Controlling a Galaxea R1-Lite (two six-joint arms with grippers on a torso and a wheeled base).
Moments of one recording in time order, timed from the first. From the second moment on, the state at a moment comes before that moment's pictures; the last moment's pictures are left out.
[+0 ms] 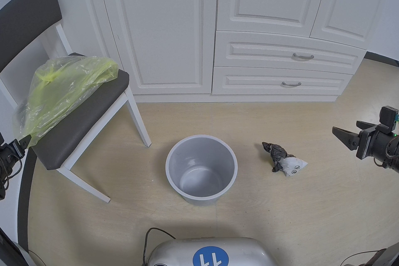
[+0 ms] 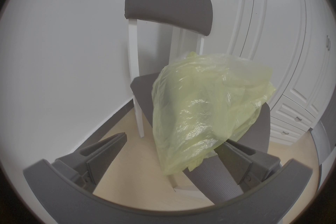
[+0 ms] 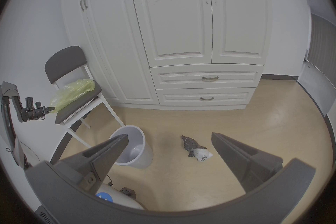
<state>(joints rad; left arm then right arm) 0.71 1.80 -0.42 -1.15 -0.41 -0.18 0.17 1.23 -0.50 -0.50 0.05 0.03</state>
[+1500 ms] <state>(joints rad) 0.90 2.03 -0.38 -1.53 -0.48 0.12 0.17 1.23 -0.50 -0.50 0.05 0.03</state>
